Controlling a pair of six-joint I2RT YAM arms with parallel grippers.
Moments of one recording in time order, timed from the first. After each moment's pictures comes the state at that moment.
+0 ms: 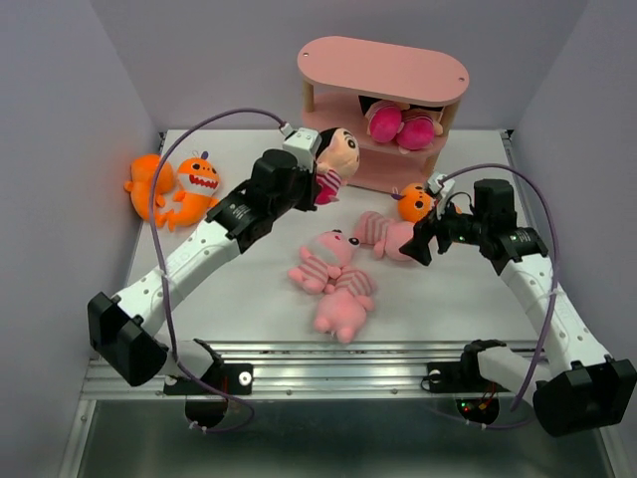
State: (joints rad) left arm -0.70 1.33 1.28 -0.36 -0.11 -0.24; right arm 0.17 1.05 0.98 -0.58 -0.72 -0.34
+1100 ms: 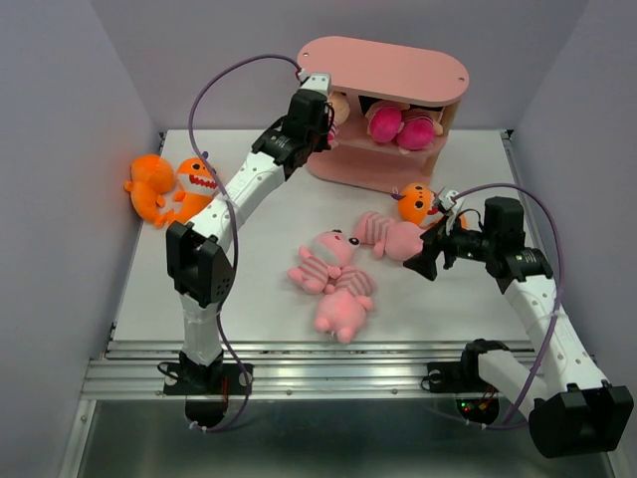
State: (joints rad) left arm -0.57 1.93 1.98 -0.51 -0.28 -0.24; right arm 0.08 0.92 0.82 -0.54 -0.86 -0.34
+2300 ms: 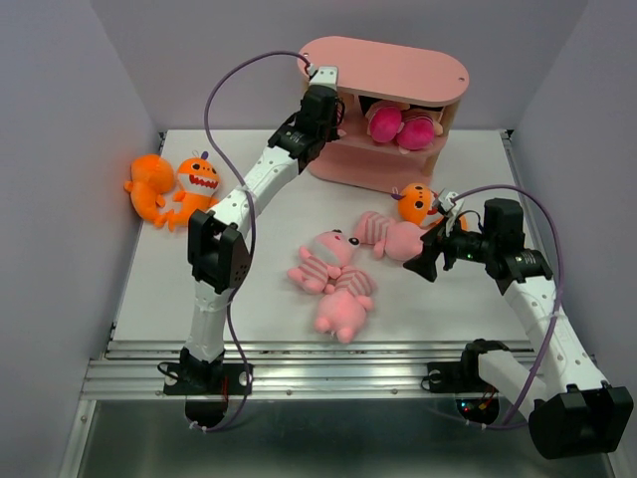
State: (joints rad) left arm -0.57 2.11 2.15 -0.42 -0.34 -0.24; right arm 0.08 0.92 0.80 -0.54 -0.85 -0.34
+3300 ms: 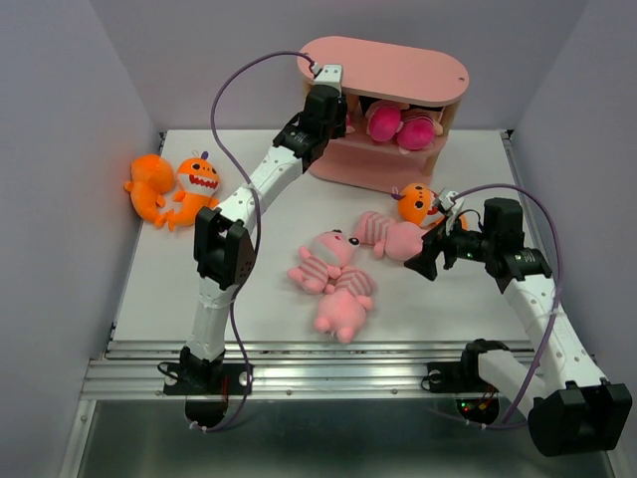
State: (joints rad) left arm -0.57 2.17 2.19 -0.34 -0.29 -0.24; right arm 0.07 0.93 0.80 -0.54 -0.84 -0.34
